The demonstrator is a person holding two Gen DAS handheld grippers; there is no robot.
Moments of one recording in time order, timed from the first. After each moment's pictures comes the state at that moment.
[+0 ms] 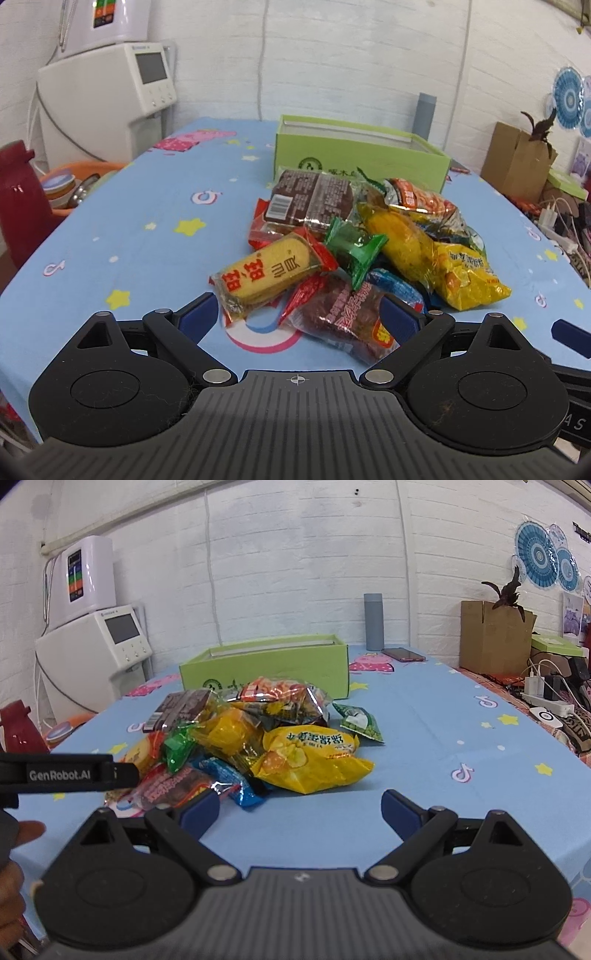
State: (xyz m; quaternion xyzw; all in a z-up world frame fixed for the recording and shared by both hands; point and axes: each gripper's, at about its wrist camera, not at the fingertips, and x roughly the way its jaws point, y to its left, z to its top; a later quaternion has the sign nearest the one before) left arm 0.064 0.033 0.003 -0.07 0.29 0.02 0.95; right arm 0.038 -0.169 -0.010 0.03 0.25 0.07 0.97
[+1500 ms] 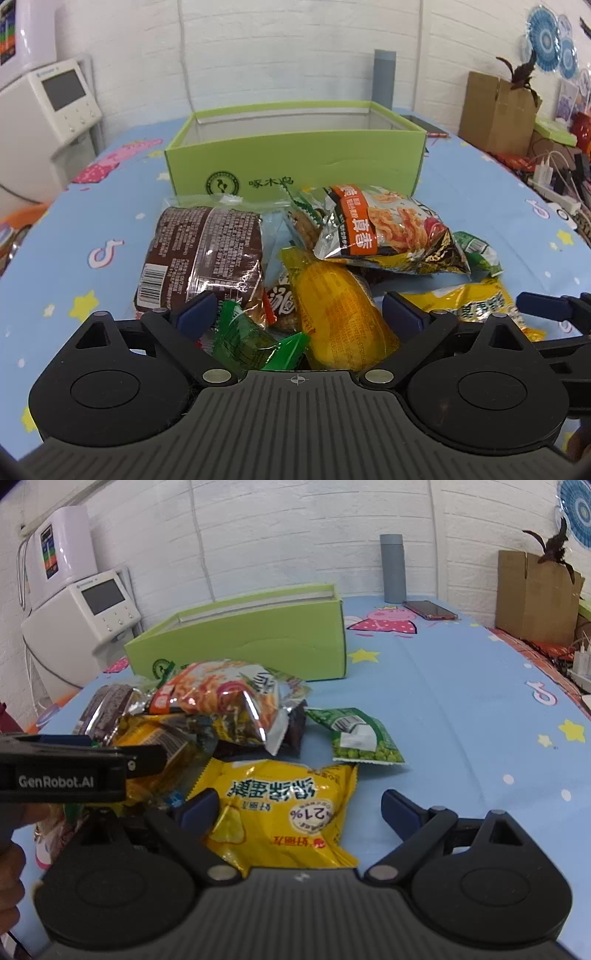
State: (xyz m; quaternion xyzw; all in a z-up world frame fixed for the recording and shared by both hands) left arm 0.198 -0.035 -0.011 0.02 0.33 -0.03 0.94; right arm 0.184 -0.213 -0.035 0.05 0.34 0.11 0.93
